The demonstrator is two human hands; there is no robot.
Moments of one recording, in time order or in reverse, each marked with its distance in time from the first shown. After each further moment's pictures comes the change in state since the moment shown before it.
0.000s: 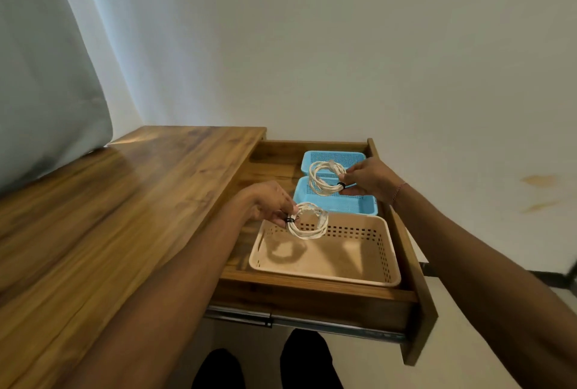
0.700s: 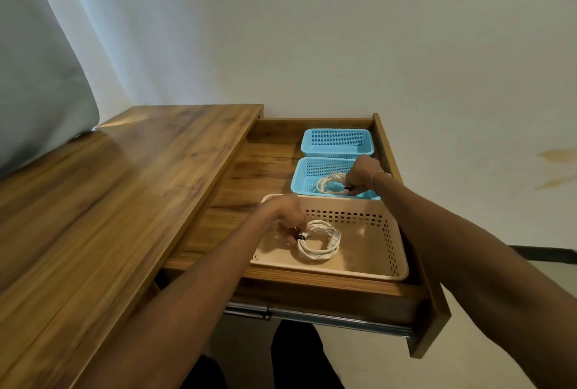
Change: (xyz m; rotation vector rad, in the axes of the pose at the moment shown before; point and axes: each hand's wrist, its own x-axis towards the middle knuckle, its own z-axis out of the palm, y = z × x) left_hand 0.033 -0.023 0.051 0.401 -0.063 -0.112; right_hand 0.070 0.048 0.021 -0.561 0.122 0.063
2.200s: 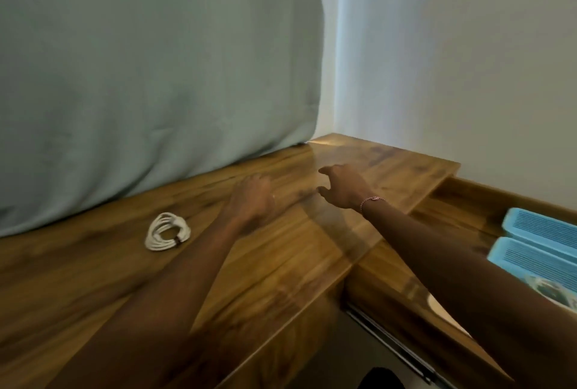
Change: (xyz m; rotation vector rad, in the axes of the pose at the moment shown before) left_hand -0.256 -0.275 -0.149 0.484 1.068 -0.360; right_hand -0.187 -0.327 0.183 -0.367 -0.039 -1.257
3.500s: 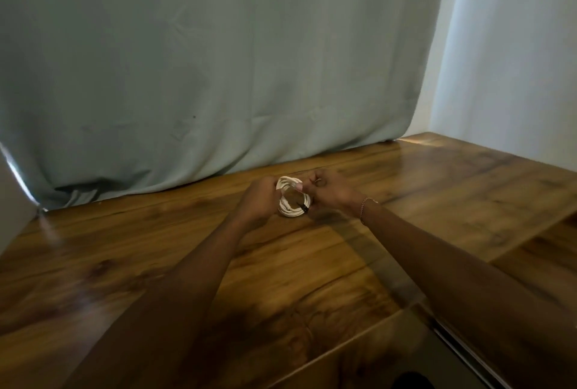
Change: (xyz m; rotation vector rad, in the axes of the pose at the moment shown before) left_hand -0.083 -0.134 -0.018 -0.482 0.111 -0.347; right_hand 0.028 -0.190 0.050 1.084 -0.345 -0.052
